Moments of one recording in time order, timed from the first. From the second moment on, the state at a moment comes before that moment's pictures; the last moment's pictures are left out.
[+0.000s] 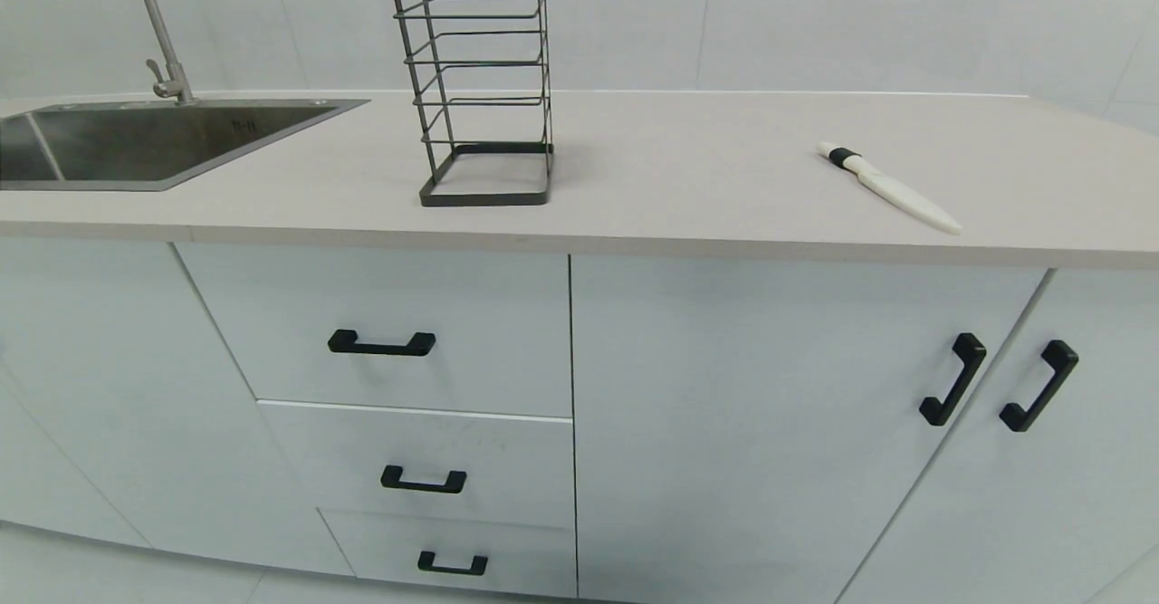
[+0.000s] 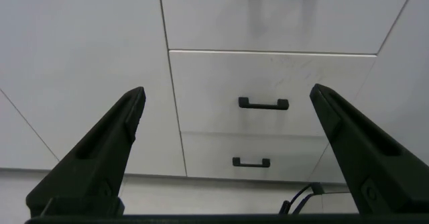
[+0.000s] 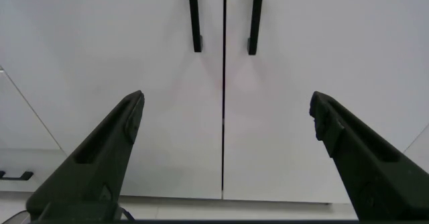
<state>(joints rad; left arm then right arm) 0.00 0.00 0.00 0.00 -0.04 0.01 0.00 0.01 0.00 0.00 -0.01 0.01</state>
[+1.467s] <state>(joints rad) 0.00 0.00 0.00 0.00 -0.04 0.01 0.00 0.01 0.00 0.00 -0.01 0.01</state>
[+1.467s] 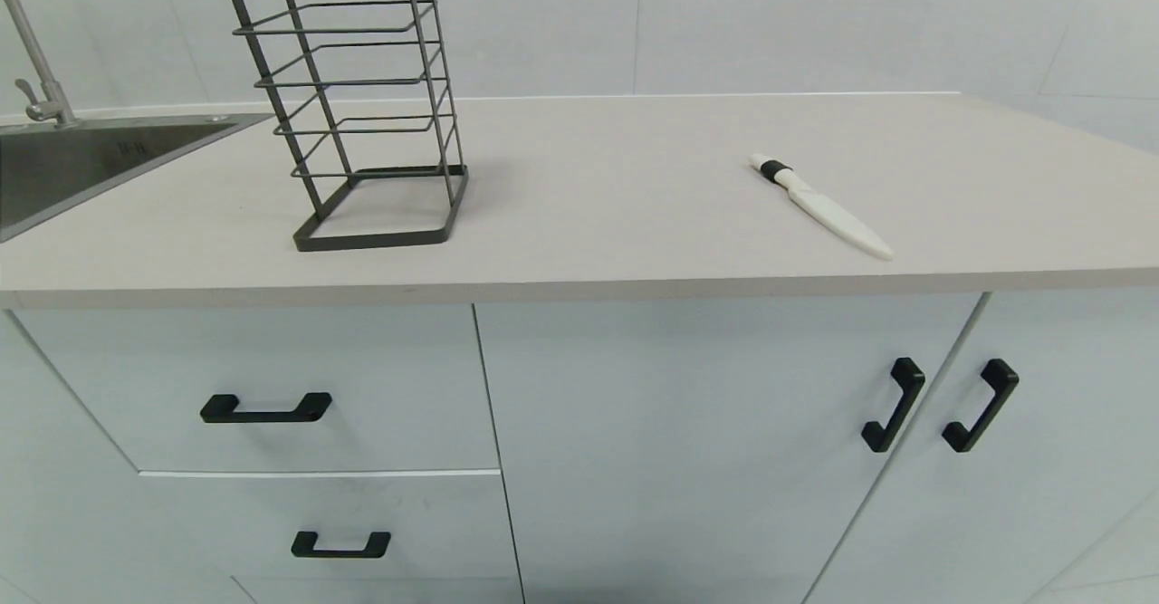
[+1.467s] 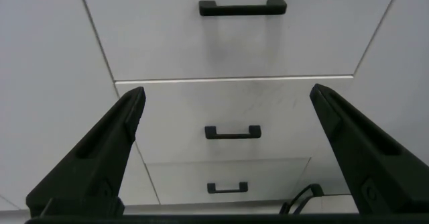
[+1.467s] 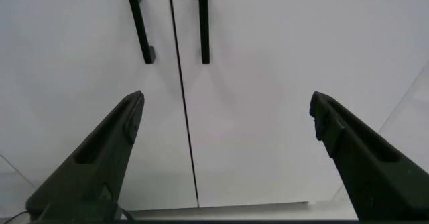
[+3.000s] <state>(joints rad) 0.00 0.00 0.00 0.00 -0.04 0.01 0.00 0.01 0.00 0.00 -0.01 0.01</state>
